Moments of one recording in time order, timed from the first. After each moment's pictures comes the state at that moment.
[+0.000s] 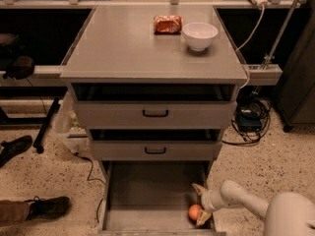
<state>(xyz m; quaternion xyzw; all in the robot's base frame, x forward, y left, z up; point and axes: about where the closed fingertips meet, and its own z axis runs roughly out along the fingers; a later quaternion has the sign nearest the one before) 0.537 -0.203 0.148 -0.69 0.66 0.13 0.26</state>
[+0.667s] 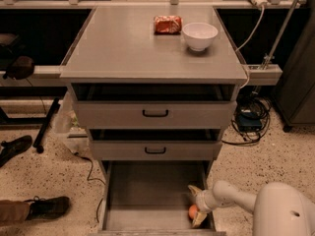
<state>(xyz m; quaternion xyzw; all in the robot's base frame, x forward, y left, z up) 0.534 -0.184 0.134 -0.70 0.67 0.12 0.23</state>
